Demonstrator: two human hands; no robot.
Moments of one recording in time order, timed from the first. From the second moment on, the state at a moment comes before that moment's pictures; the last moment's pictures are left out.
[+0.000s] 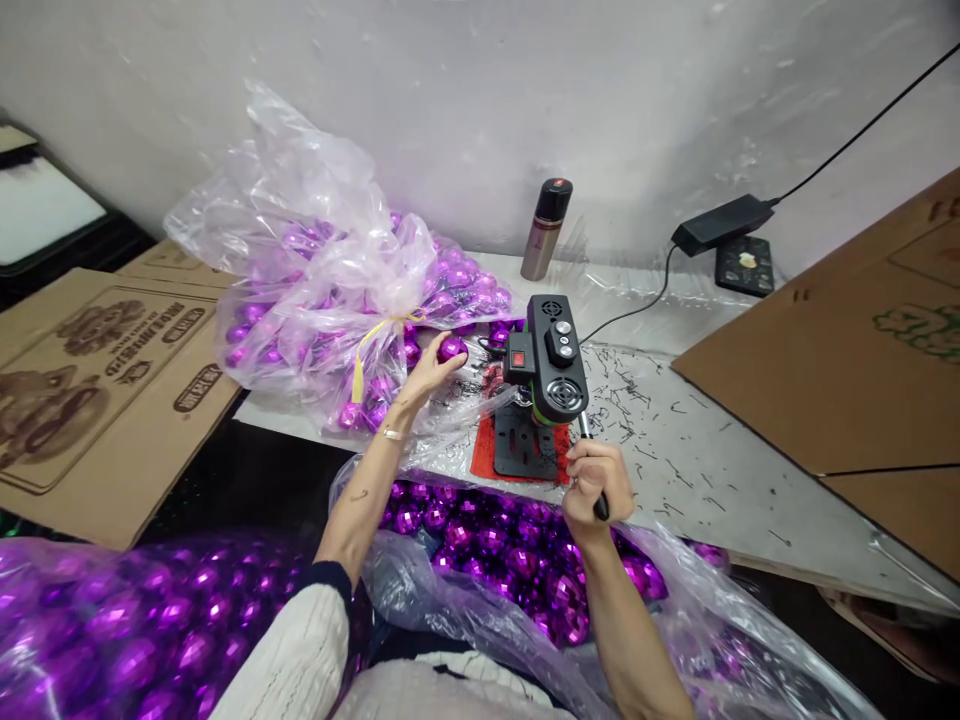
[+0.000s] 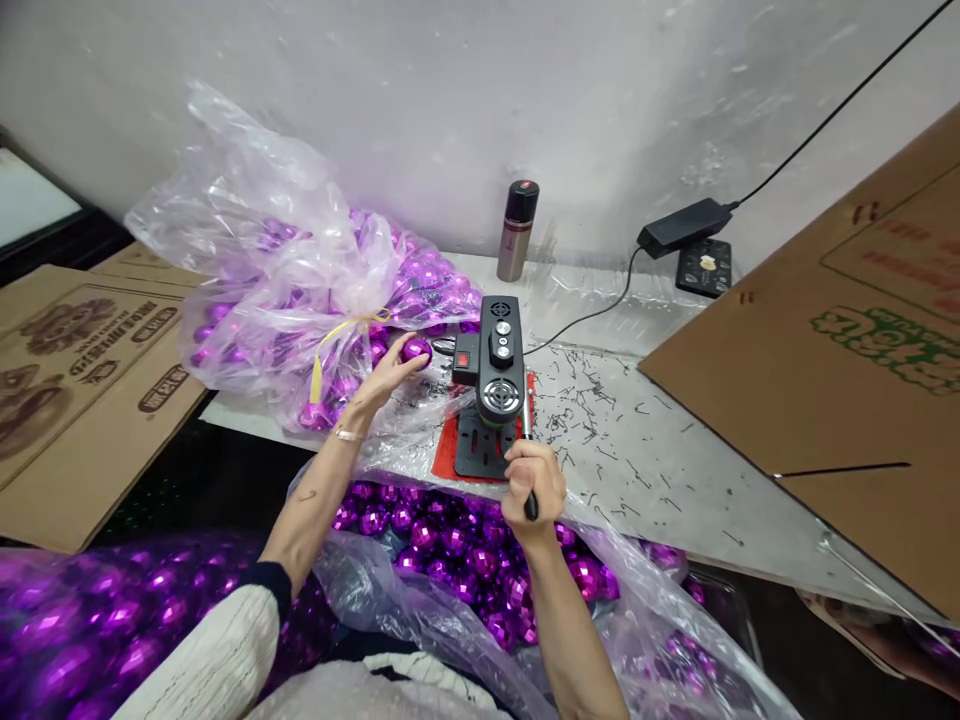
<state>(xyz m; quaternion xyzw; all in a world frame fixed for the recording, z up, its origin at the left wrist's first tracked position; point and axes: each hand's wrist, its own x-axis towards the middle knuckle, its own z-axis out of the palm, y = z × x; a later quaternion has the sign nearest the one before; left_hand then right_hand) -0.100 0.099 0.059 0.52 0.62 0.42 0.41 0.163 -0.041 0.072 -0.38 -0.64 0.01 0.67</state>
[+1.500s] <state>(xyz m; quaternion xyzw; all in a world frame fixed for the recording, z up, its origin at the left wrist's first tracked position) 0.003 -0.005 -0.029 0.73 0.46 0.45 0.24 0.164 -0.040 0.096 -0.37 -0.67 -0.02 0.64</state>
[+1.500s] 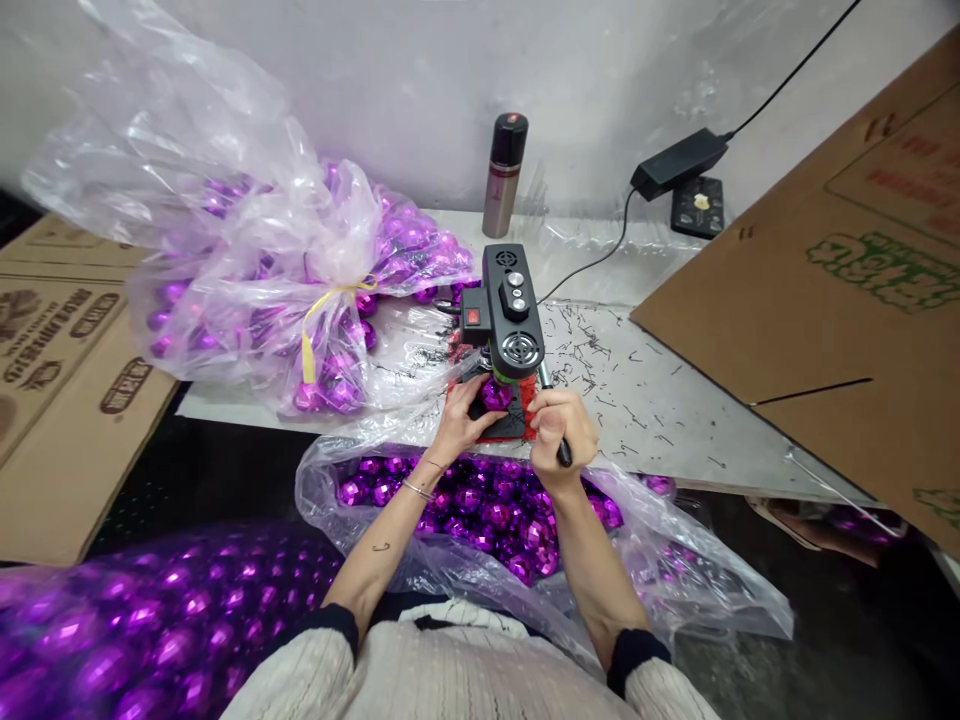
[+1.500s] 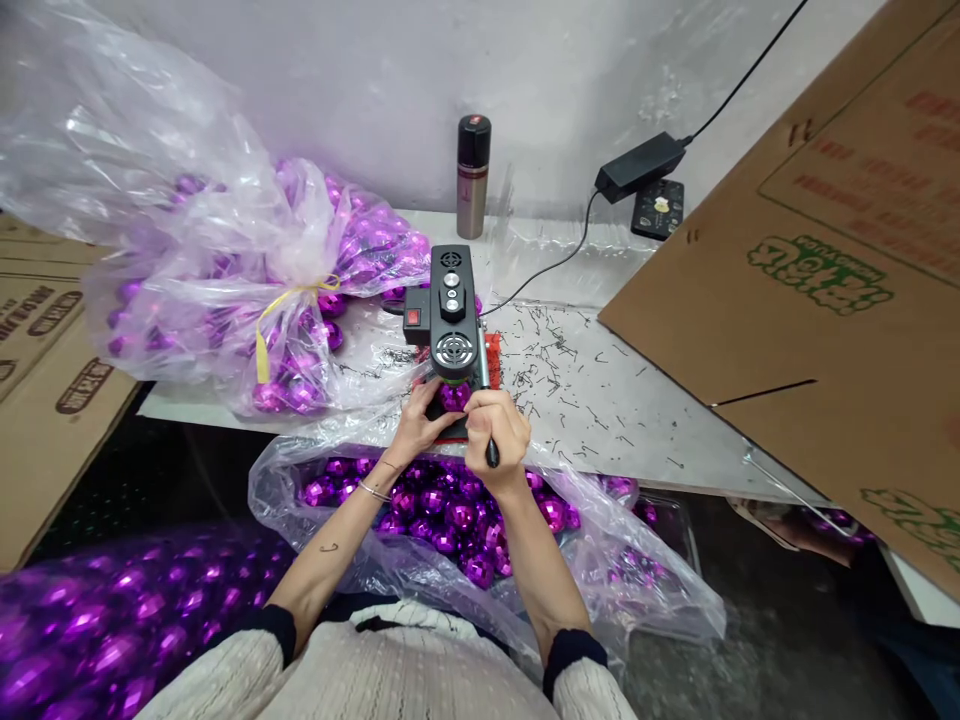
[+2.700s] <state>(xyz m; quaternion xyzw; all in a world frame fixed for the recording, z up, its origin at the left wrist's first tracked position) 0.000 -0.025 -0.025 0.75 0.43 0.46 0.21 0.159 -0.036 0.096 -0.41 -0.60 0.00 0.68</state>
